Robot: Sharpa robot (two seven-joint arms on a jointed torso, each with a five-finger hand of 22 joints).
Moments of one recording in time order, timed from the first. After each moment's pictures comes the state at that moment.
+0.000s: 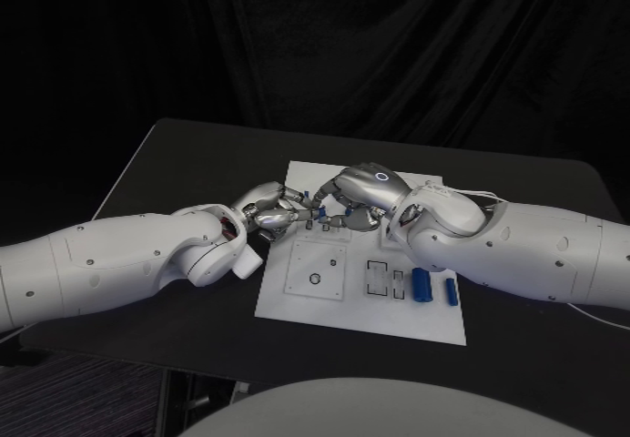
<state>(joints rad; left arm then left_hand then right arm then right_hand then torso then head) 1.20 -0.88 -0.21 1.59 -0.53 -0.28 0.19 1.18 0.05 0.39 -0.05 0.64 0.78 0.11 0.37 0.73 1.47 0.02 1.57 1.31 1.46 -0.03 1.57 1.31 0.02 1.47 0.08 1.52 1.31 1.28 -0.57 -0.24 1.47 -1.59 -0.53 0.03 1.36 -0.04 0.19 0.06 0.24 0.94 0.11 0.16 0.35 1.47 0.02 1.57 1.31 1.47 -0.05 1.55 1.31 0.02 1.46 0.06 1.49 1.31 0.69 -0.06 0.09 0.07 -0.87</state>
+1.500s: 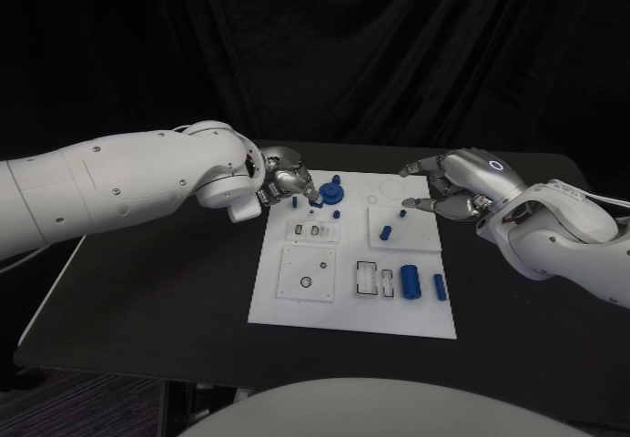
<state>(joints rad) 1.45 -0.69 -0.21 1.42 -0.76 0.10 -0.36 1.10 0.04 0.45 -0.05 0.42 0.78 0.11 0.44 0.73 1.47 0.01 1.57 1.31 1.46 -0.04 1.57 1.31 0.02 1.47 0.07 1.50 1.31 1.32 -0.98 -0.25 1.65 -1.54 -0.62 0.02 1.37 -0.09 0.14 0.20 0.10 0.79 0.13 0.12 0.25 1.47 0.03 1.57 1.31 1.47 -0.04 1.53 1.31 0.02 1.47 0.06 1.45 1.31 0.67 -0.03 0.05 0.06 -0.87</state>
